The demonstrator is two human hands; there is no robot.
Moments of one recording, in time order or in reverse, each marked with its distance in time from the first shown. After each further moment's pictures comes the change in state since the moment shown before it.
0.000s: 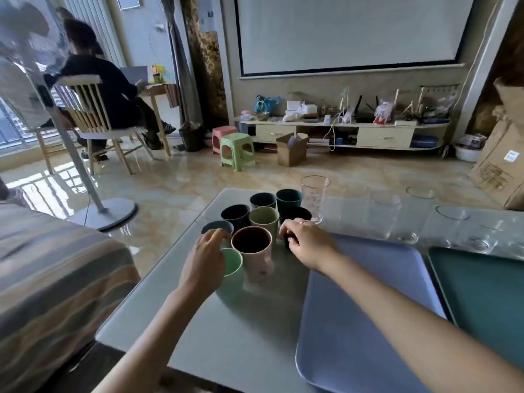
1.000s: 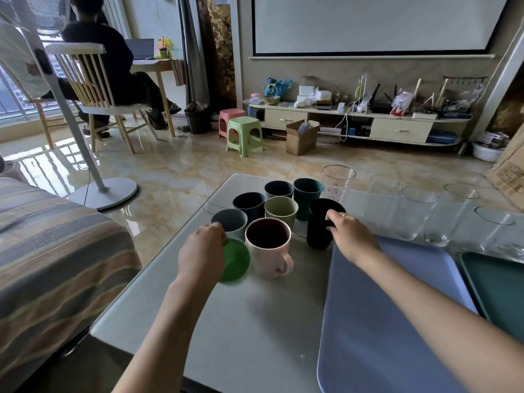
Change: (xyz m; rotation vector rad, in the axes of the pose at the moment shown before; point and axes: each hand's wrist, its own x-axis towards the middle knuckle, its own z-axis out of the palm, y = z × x) left_hand 0.017 -0.012 -0.015 0.238 -0.064 -0.273; right_hand 0.030 0.063 0.025 -0.151 0.061 0.131
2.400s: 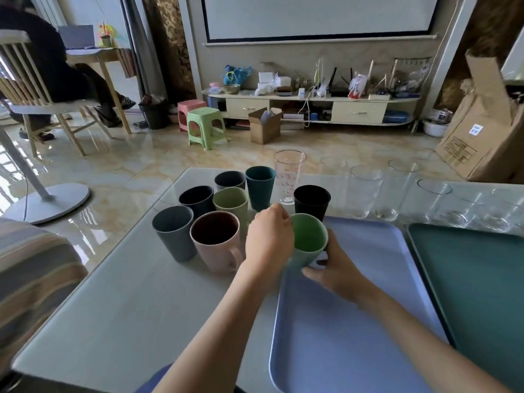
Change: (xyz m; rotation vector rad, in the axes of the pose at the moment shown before) left_hand -0.015 0.166 0.071 -0.390 -0.167 0.150; right_hand -0.100 0.028 0.000 0.920 -0.017 0.170
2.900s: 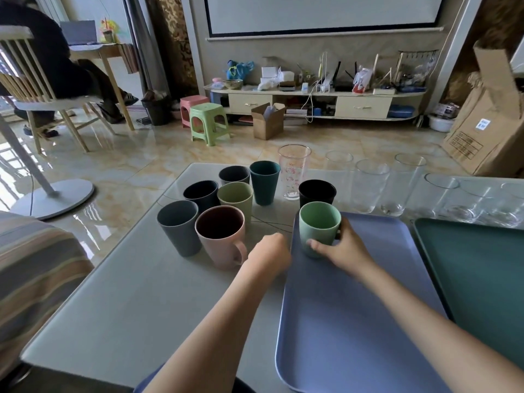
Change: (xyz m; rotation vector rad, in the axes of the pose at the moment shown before) left_hand 0.013 -0.049 0.034 0.300 -0.436 -0.063; right_hand 0.033 0.023 -0.012 -0.105 0.213 0.133
